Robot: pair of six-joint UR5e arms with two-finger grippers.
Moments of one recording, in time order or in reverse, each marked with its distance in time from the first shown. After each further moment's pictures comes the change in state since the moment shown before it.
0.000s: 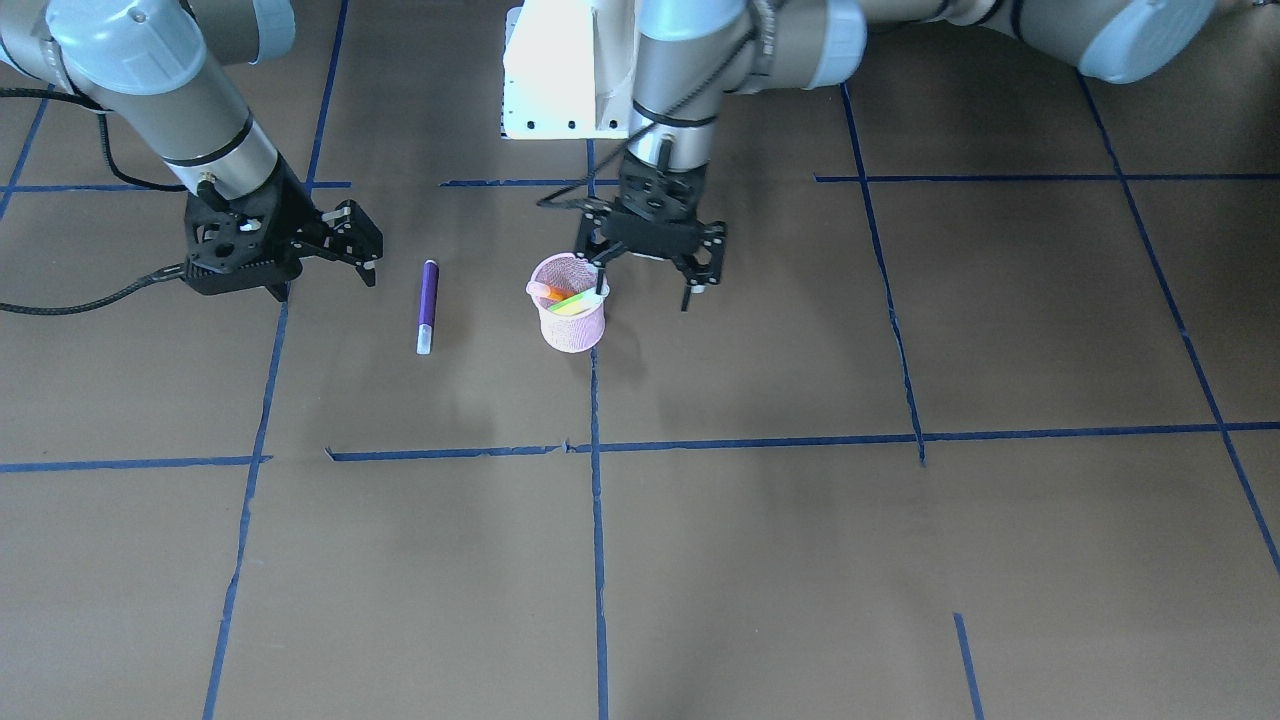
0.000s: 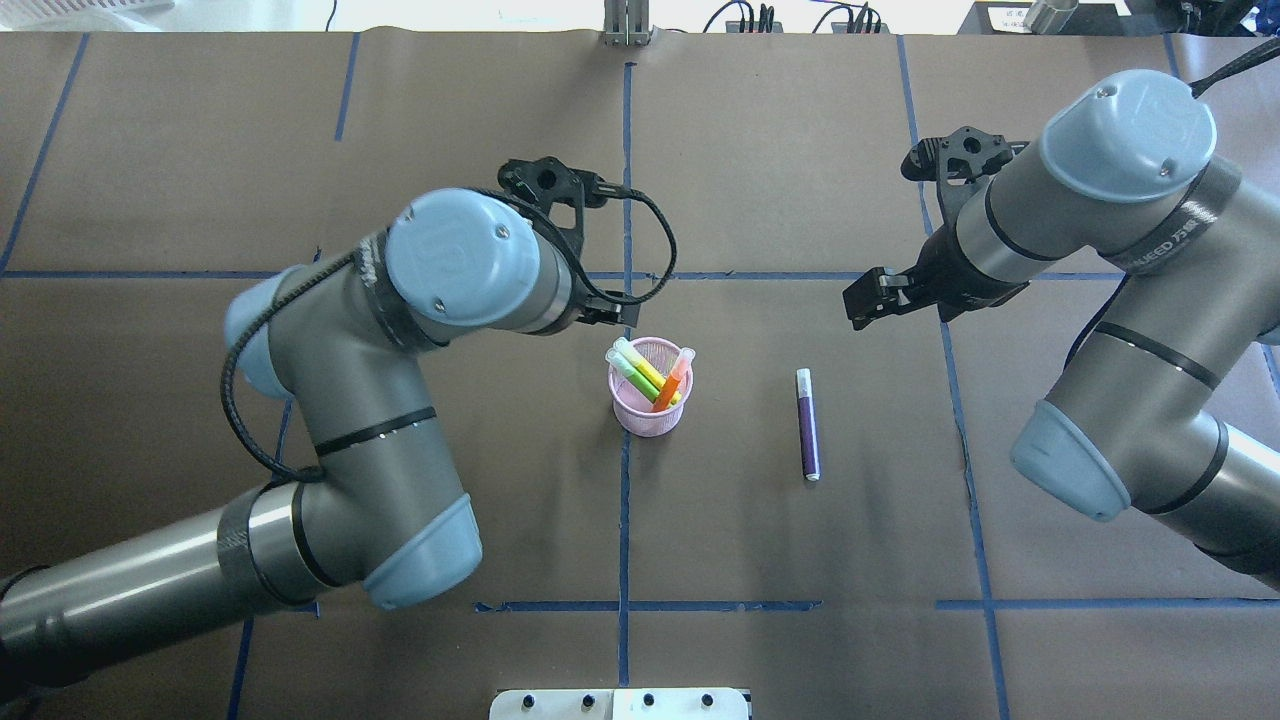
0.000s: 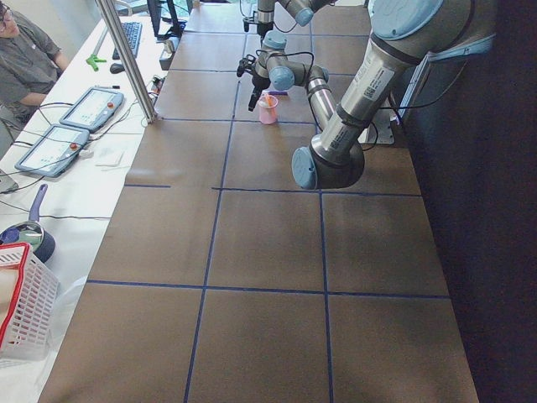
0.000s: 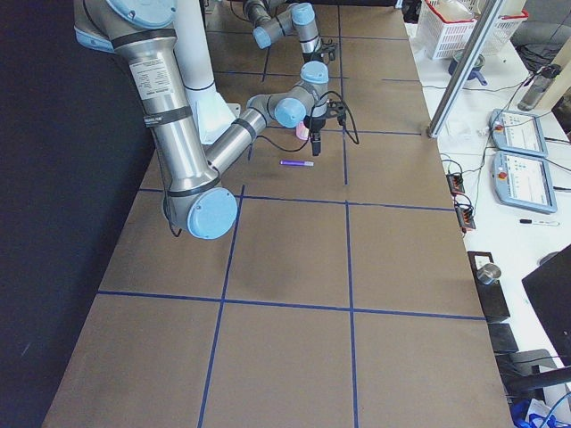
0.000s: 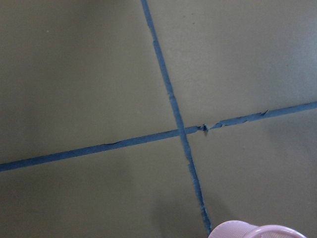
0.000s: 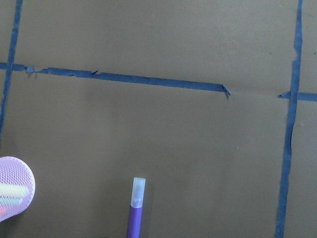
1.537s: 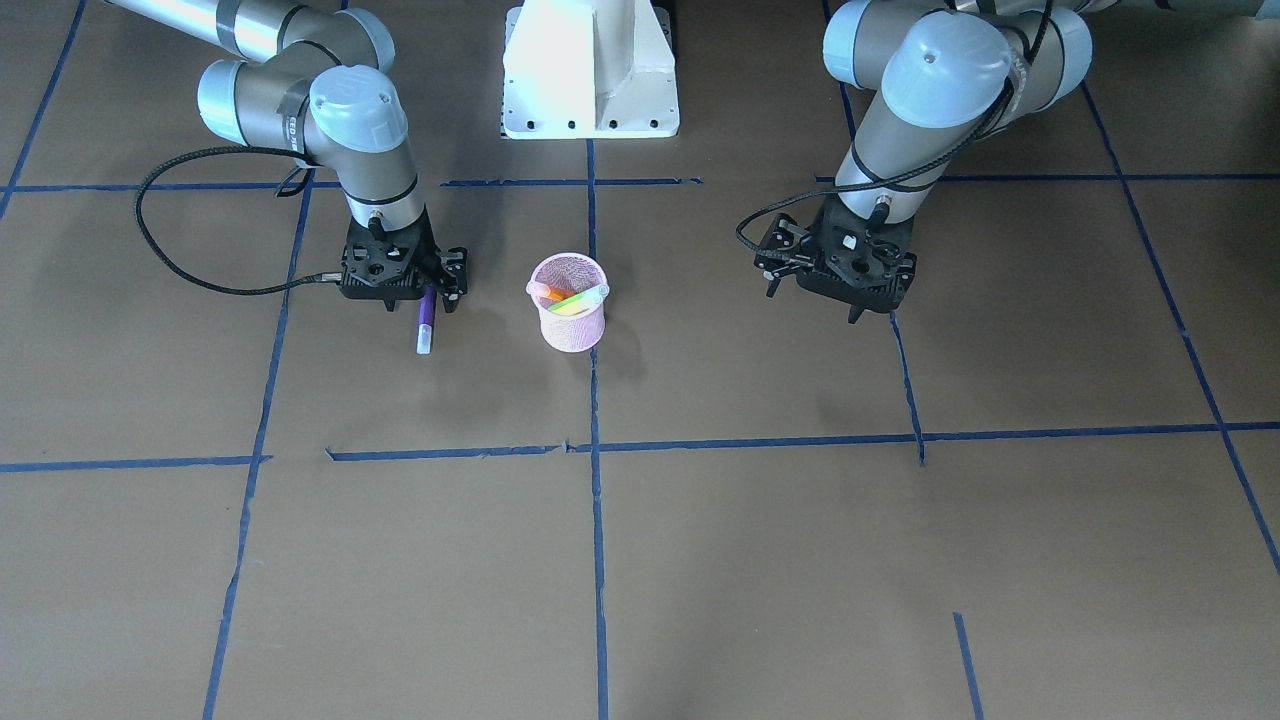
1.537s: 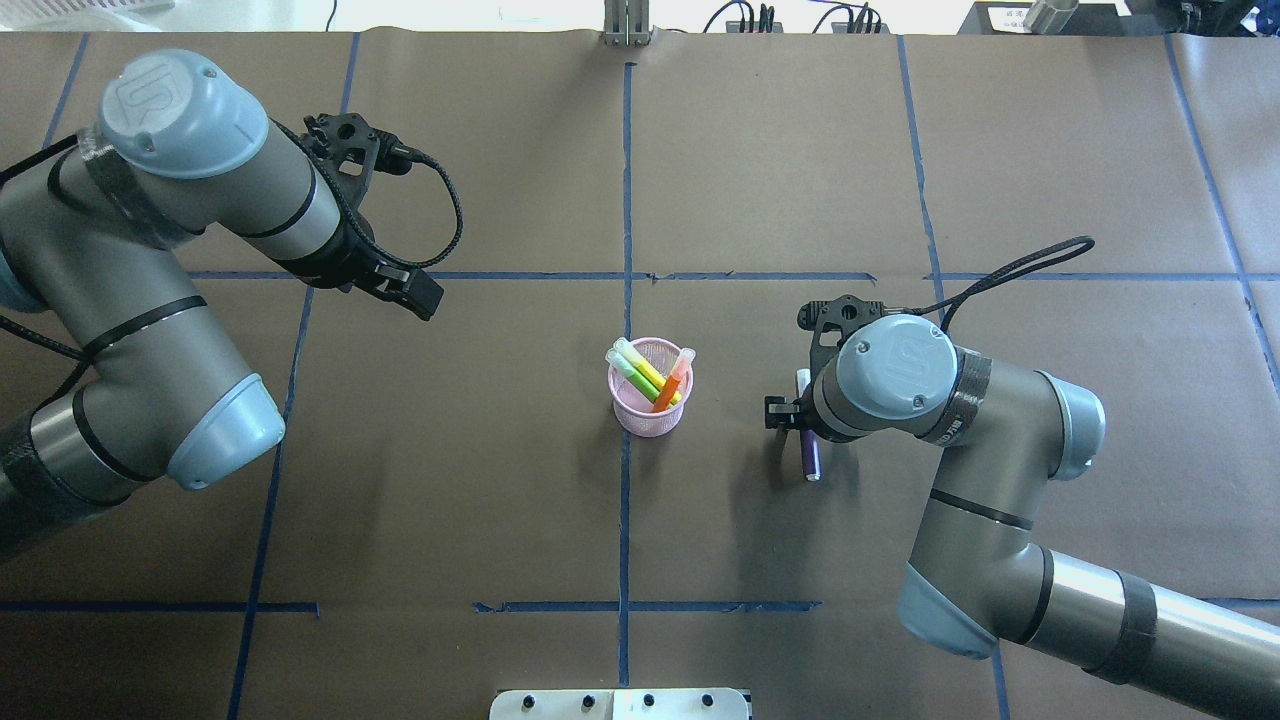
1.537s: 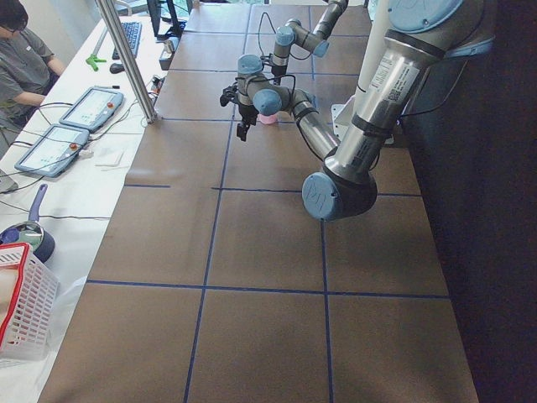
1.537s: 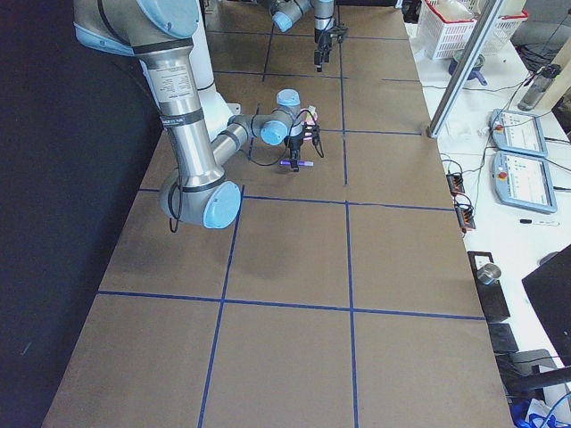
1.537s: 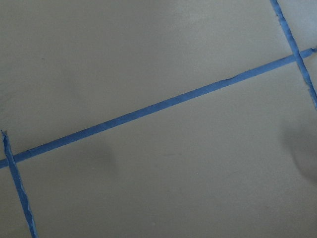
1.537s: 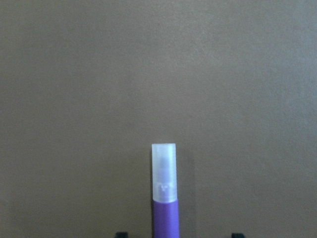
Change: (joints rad) left arm -0.167 0.208 -0.078 0.018 -0.255 0.300; right arm -0.265 0.033 -0.212 0.161 -0.280 0.297
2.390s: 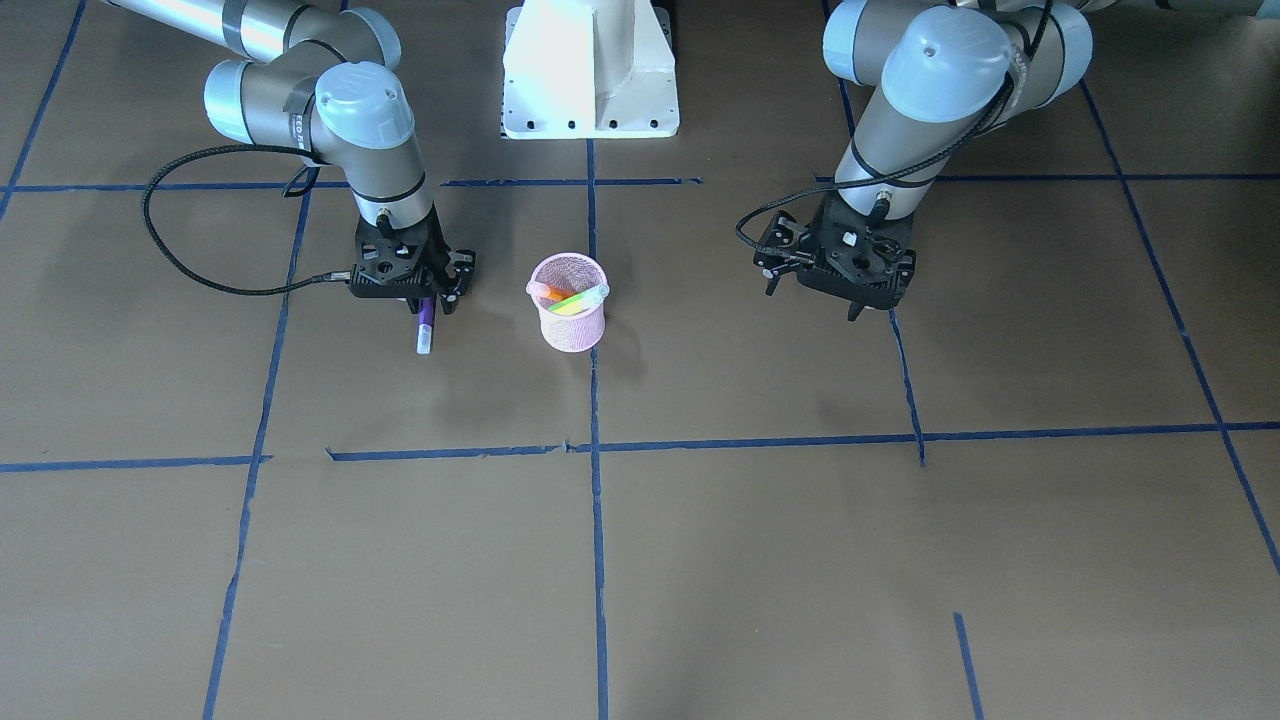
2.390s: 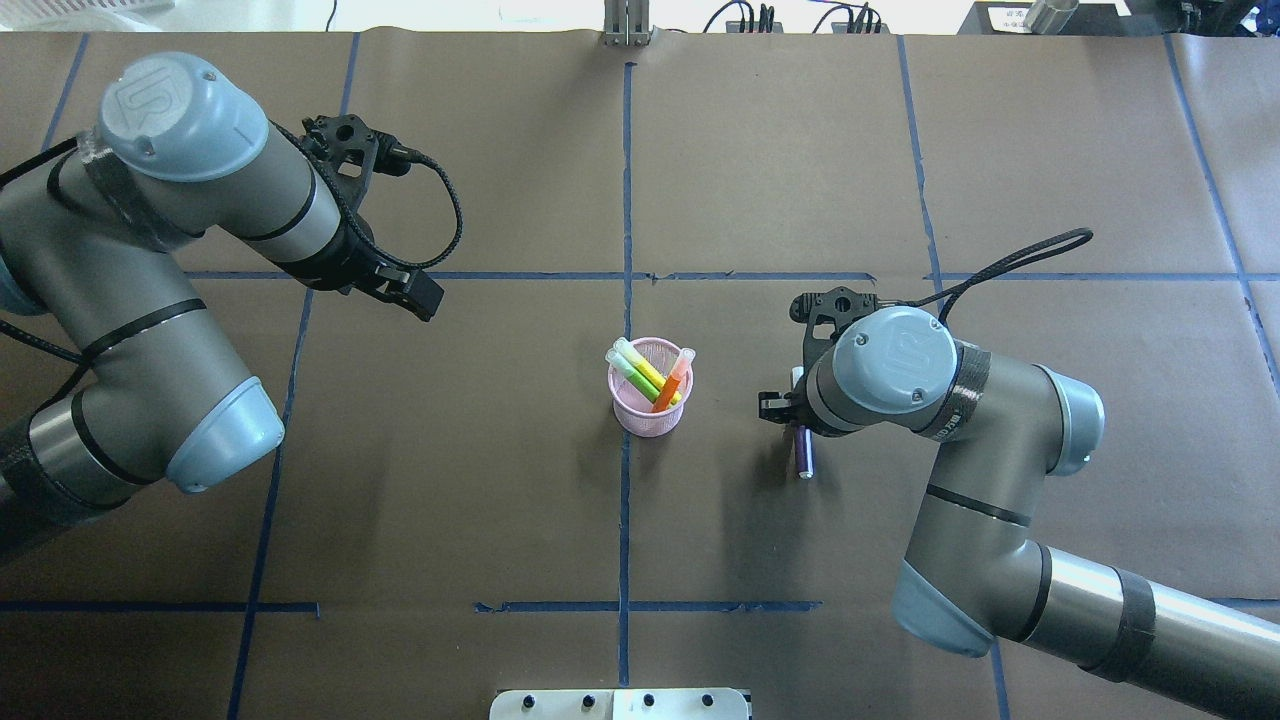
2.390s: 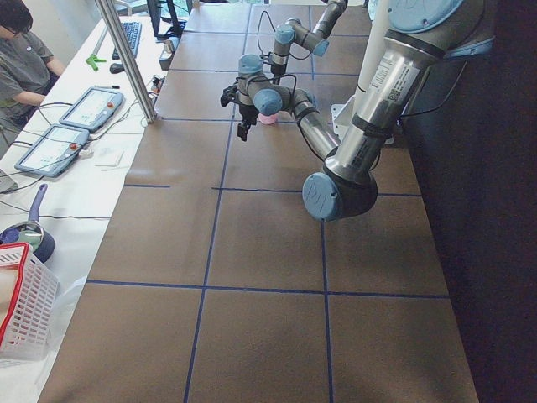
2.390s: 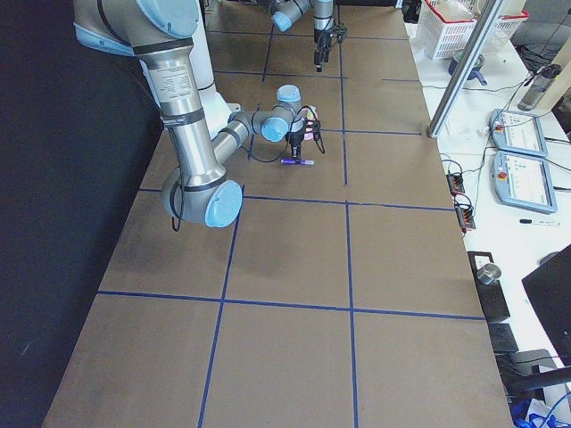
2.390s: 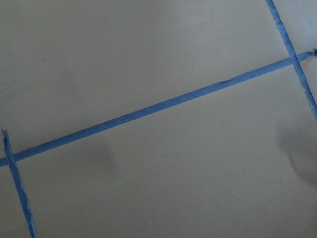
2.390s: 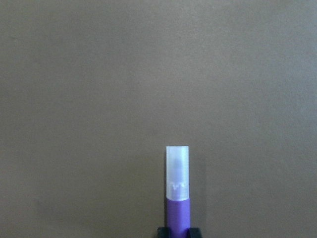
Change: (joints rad) left arm 0.003 0.002 -0.002 0.001 0.005 -0.018; right arm 0.006 0.006 0.021 -0.006 0.002 0.000
